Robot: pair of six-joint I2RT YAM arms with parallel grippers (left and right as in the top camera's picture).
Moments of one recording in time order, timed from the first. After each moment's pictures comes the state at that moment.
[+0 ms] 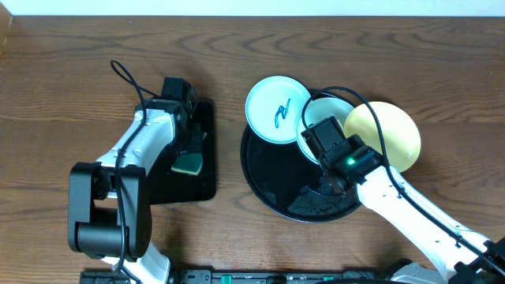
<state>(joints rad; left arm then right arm) -0.10 1.79 1.12 -0.78 -0.03 -0.20 0.60 1.43 0.92 -0.73 0.56 -0.01</state>
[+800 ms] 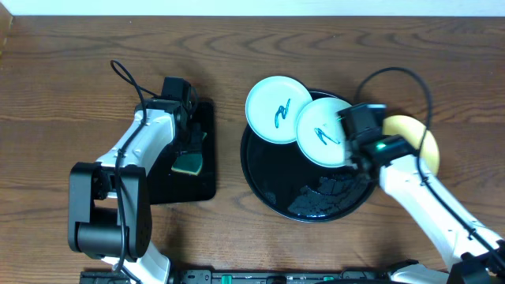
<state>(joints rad) -0.10 1.79 1.12 -0.78 -0.03 -0.20 0.36 1.43 0.92 -0.71 0.46 0.36</state>
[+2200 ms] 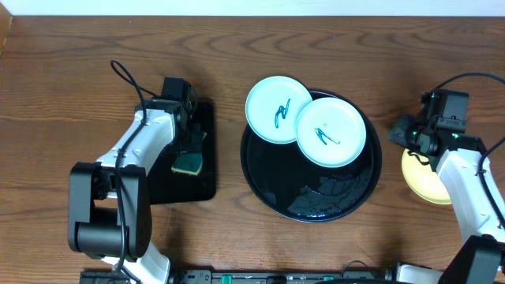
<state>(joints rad) -0.10 1.79 1.12 -0.78 -0.03 -0.20 -0.16 1.46 0.92 -0.50 -0.15 0.32</state>
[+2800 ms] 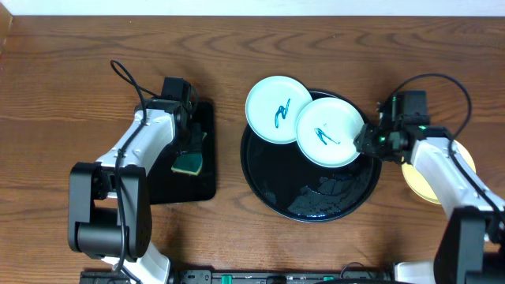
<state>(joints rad) -0.10 1.79 1.12 -0.78 -0.03 -0.20 0.01 1.60 0.92 -0.55 -0.22 0.29</state>
